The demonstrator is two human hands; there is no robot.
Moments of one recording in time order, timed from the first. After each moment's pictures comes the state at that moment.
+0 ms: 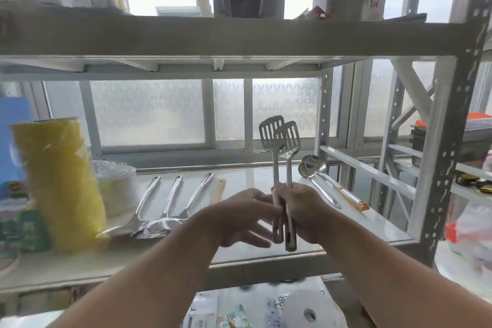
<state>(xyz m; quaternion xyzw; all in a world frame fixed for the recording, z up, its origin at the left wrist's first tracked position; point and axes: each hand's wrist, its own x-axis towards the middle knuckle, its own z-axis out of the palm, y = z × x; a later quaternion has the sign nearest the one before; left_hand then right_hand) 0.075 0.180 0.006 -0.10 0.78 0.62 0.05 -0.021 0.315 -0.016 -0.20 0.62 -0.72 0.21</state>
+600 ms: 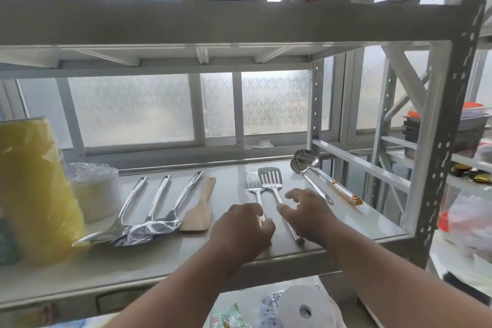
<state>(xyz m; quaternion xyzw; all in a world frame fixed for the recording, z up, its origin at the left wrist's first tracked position) 0.047 0.196 -0.048 -0.14 0.96 0.19 -0.17 -0.060 0.344 -0.046 -0.24 0.91 -0.34 -0.04</state>
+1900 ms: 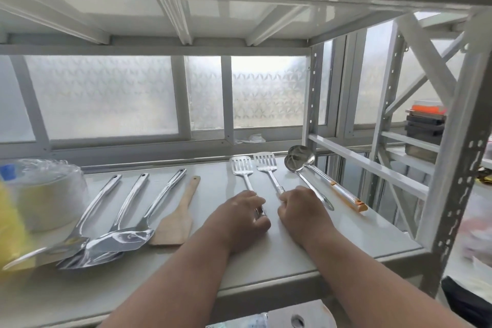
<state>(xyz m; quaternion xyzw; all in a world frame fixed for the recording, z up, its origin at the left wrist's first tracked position) -0.050 0.156 -0.075 -0.05 0.97 0.21 -0.10 -0.133 0.314 -0.082 -0.23 0.92 -0.26 -0.15</state>
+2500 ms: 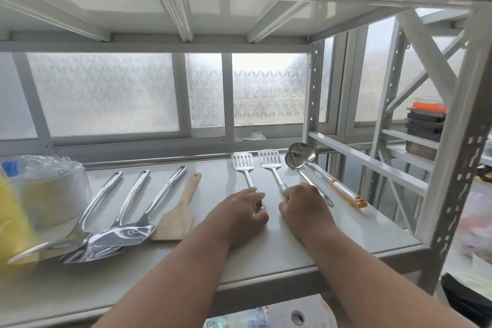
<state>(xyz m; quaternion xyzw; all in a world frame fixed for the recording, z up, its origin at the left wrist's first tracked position) -0.049 0.158 -0.074 -0.04 0.97 0.21 -0.11 -0.132 0.315 -0.083 -0.21 0.92 -0.28 -0.16</state>
